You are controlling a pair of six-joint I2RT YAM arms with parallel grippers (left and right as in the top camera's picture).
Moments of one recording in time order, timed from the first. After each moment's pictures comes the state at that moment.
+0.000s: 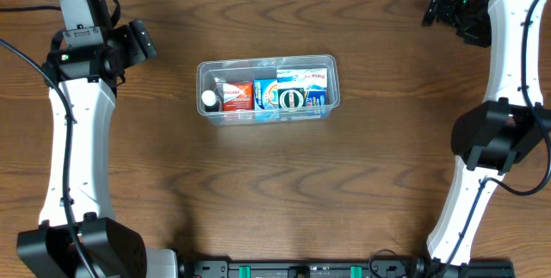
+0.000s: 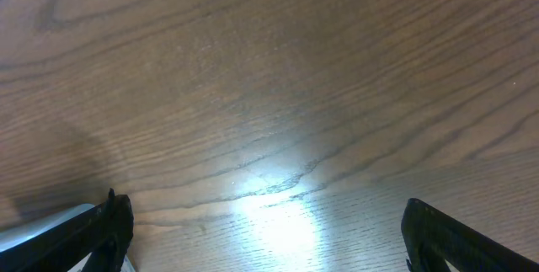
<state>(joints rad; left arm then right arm) 0.16 1.59 1.49 -0.78 -0.14 -0.25 -0.15 2.37 2.52 -1.46 -0.09 0.25</state>
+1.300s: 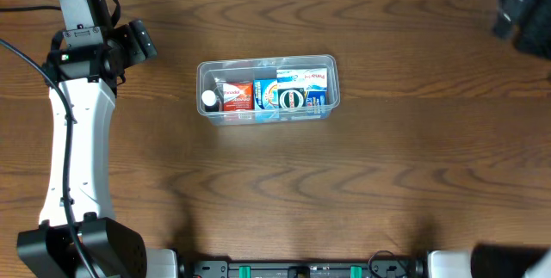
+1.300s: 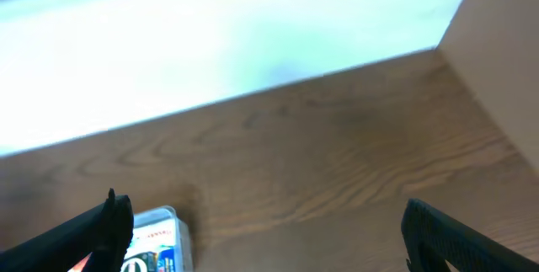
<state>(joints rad) 0.16 1.59 1.49 -0.78 -0.14 -0.25 -0.04 1.54 2.54 -1.52 0.10 0.25</state>
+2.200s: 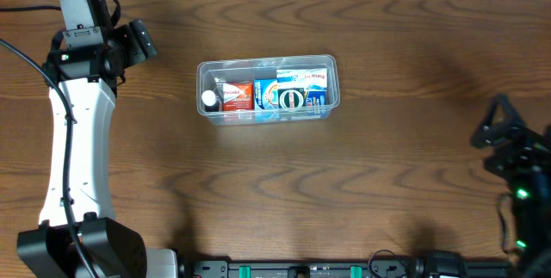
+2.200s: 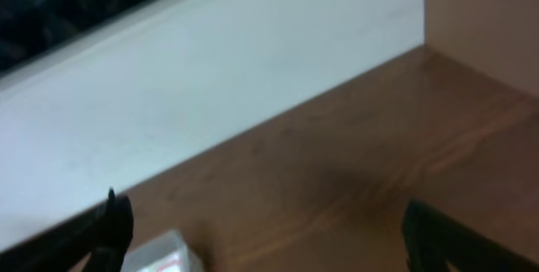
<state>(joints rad) 0.16 1.59 1.49 -0.78 -0.14 -0.25 -0.09 0.61 1.12 -0.75 0.11 0.44</state>
